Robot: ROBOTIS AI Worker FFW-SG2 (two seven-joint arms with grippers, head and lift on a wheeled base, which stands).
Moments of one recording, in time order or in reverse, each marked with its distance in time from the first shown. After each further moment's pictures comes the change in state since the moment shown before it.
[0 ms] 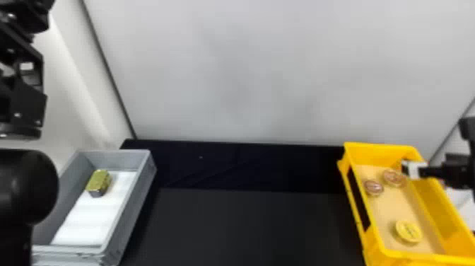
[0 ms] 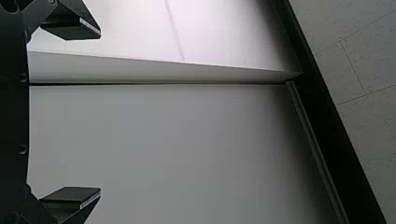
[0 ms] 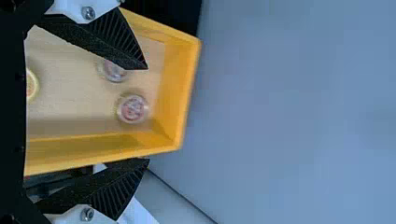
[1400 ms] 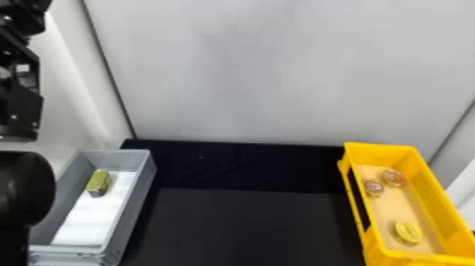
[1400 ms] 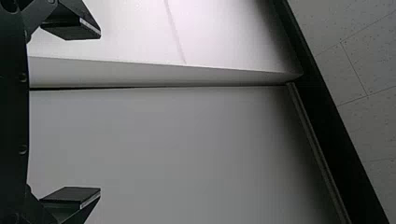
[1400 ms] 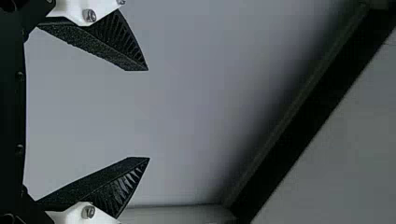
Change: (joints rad) left arm 0.009 0.004 0.013 0.000 -0.002 -0.005 0.000; right arm -0.268 -0.071 0.312 -0.483 -0.007 -0.610 -0.608
